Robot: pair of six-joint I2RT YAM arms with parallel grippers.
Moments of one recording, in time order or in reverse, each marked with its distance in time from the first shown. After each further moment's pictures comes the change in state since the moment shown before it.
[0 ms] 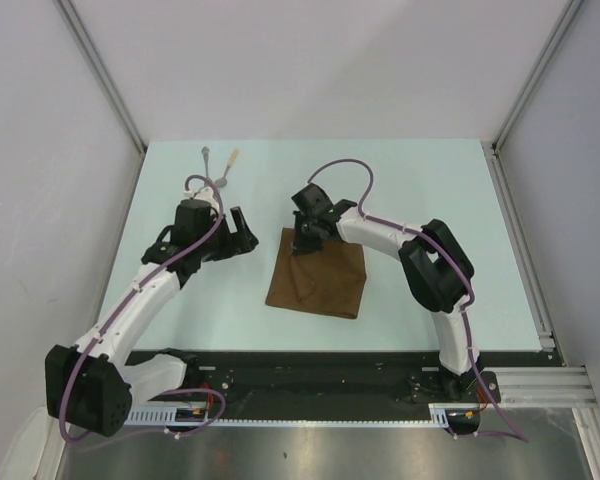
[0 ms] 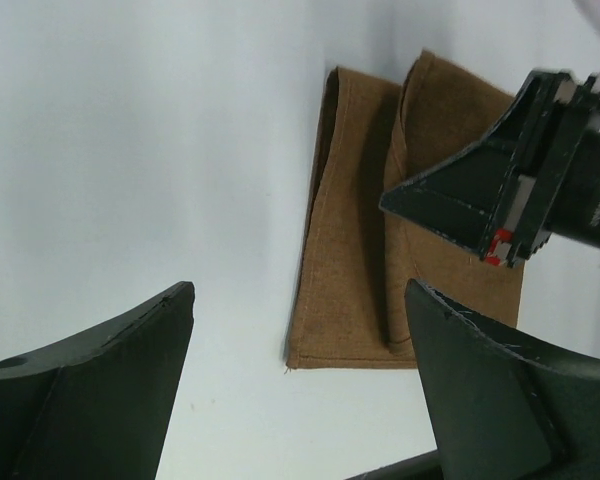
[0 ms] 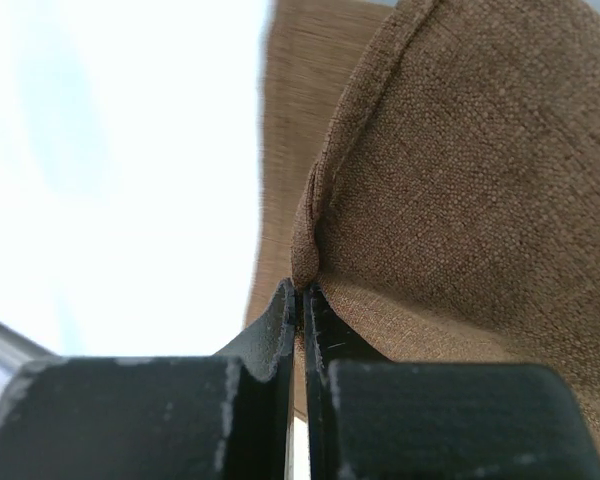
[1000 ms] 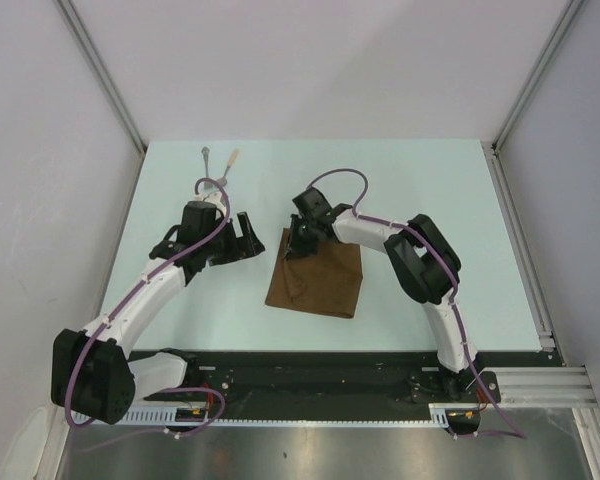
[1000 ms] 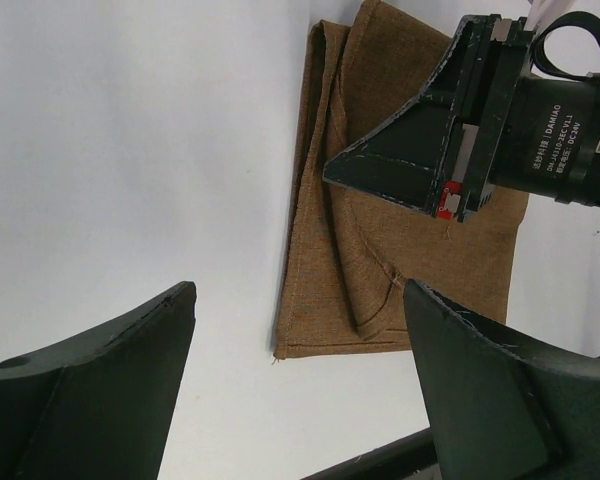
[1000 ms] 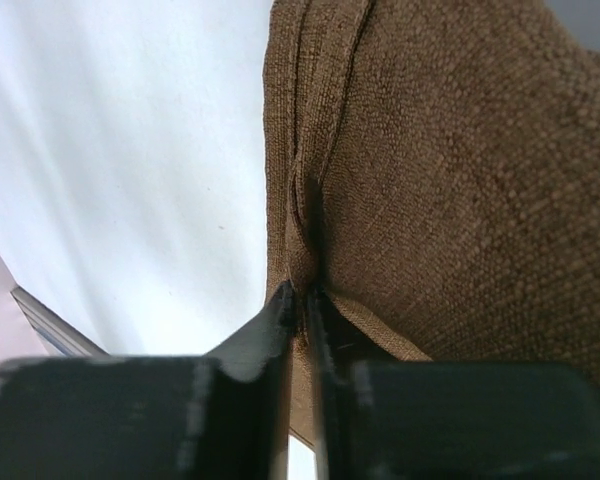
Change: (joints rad) left arm 0.000 0.074 -0.033 0.036 0.095 -0.007; right arm -0.030 0.114 0.014 0.121 -0.157 0.077
